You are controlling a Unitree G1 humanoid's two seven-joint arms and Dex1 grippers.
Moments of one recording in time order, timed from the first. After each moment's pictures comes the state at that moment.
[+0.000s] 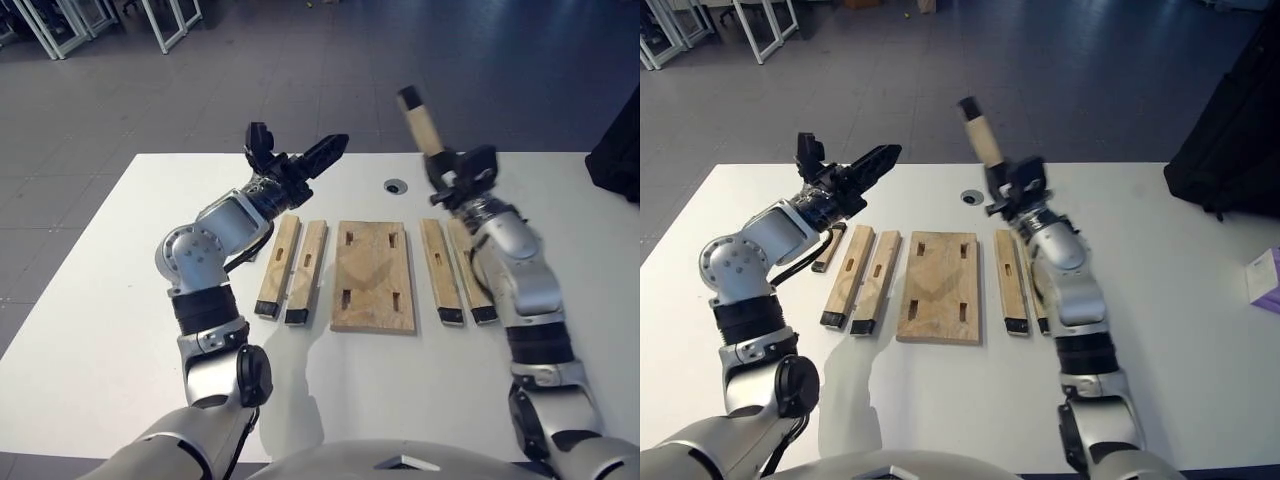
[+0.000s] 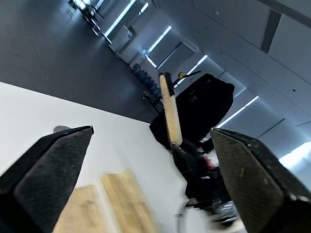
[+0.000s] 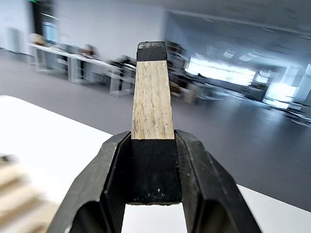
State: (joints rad) left arm -0.69 0.09 0.53 0.13 -0.96 1.15 -0.30; right arm -0.40 -0.23 0.11 -0.05 0.11 0.22 0.28
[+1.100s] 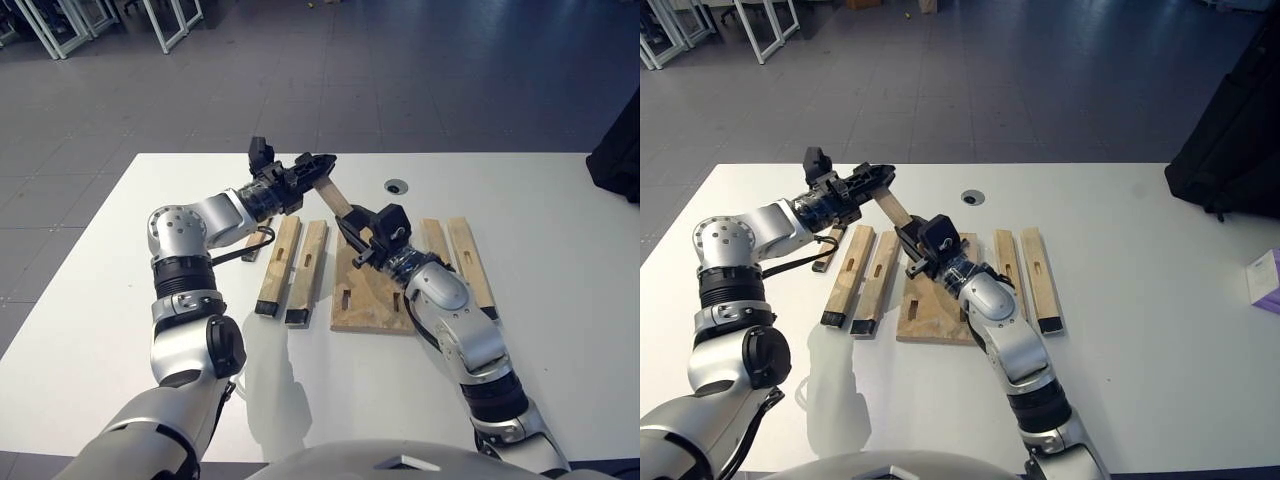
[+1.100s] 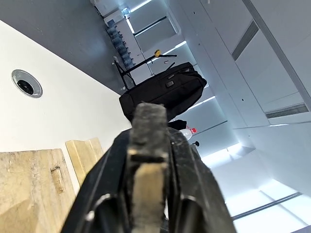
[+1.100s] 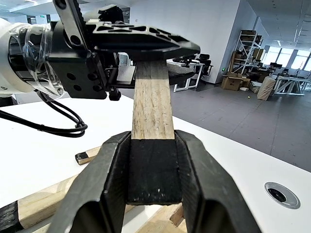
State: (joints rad) left arm -0.78 0.25 0.49 0.51 -1.01 1.22 -0.44; right arm -0.24 -0.08 0.34 -0.28 0.06 0.36 0.31
